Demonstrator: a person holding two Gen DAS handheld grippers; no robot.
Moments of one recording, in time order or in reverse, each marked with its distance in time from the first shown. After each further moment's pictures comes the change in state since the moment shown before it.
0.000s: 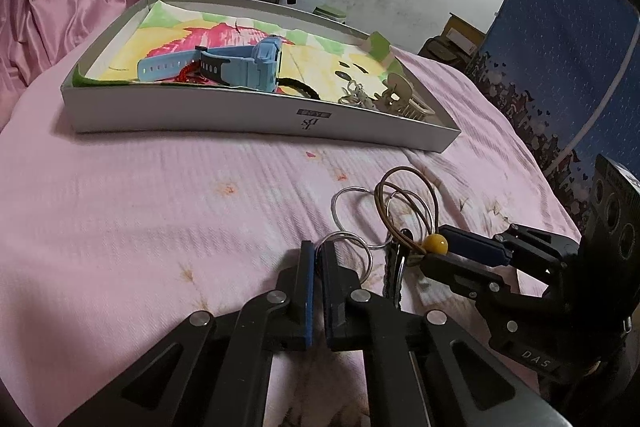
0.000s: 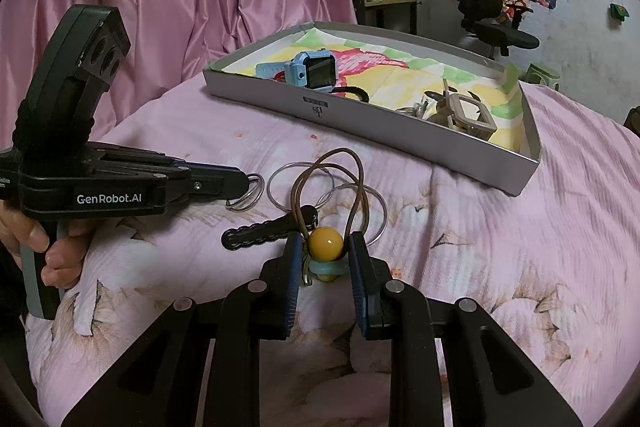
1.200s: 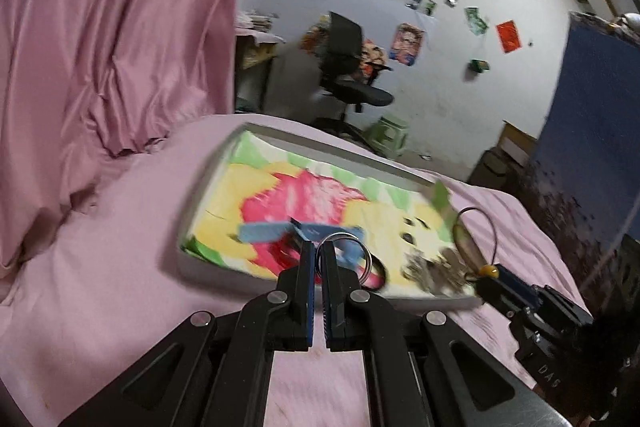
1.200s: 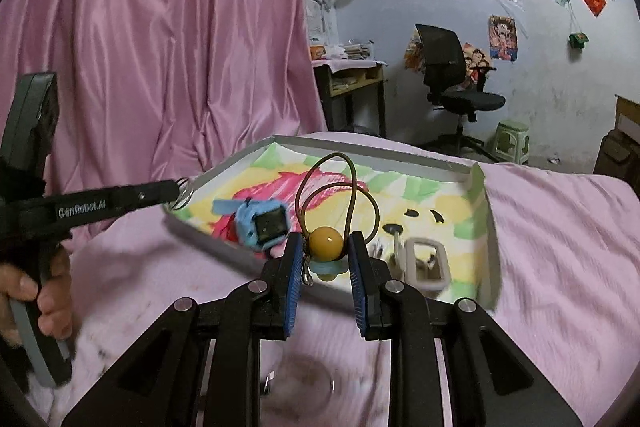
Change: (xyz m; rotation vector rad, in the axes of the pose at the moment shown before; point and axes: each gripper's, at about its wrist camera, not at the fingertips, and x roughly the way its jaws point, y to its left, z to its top) left arm -0.054 0.026 0.062 -0.137 -0.396 0.225; right arm 0.011 -0.027 0.080 0.070 -0.310 -0.092
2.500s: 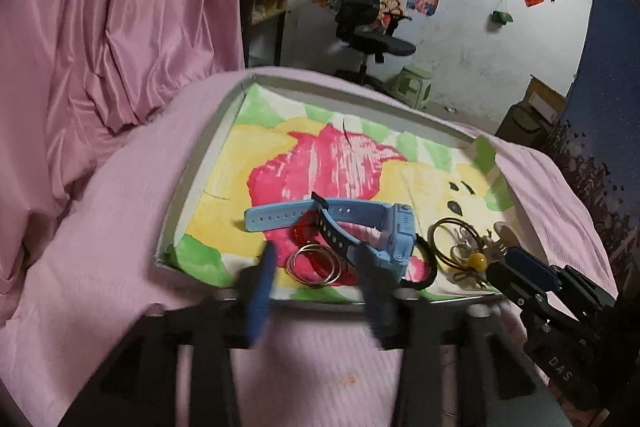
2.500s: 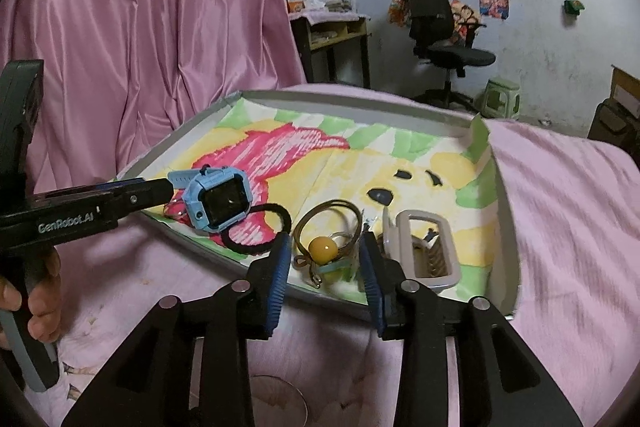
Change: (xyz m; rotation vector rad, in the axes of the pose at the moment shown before) left arm 0.052 -0.002 0.002 0.057 0.168 0.088; right arm 0.035 -0.010 -0.009 0.033 0.146 -0.055
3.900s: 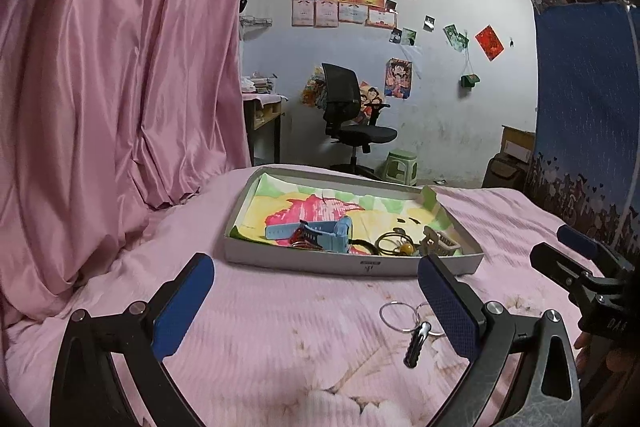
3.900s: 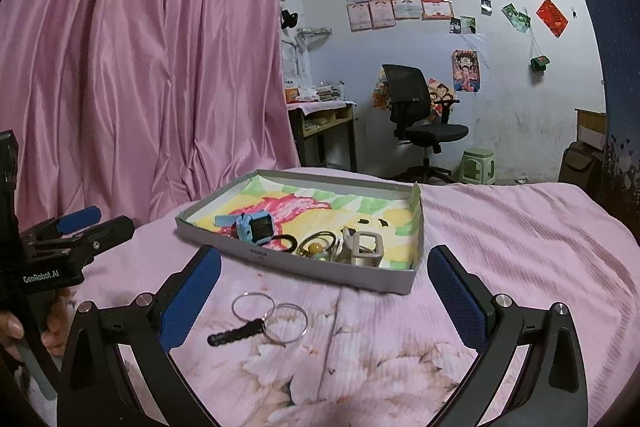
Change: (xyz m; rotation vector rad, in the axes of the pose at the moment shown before) left arm -0.147 -0.021 -0.093 0.095 -0.386 0.021; right arm -0.145 -0.006 -0.049 -0.004 -0.311 -0.041
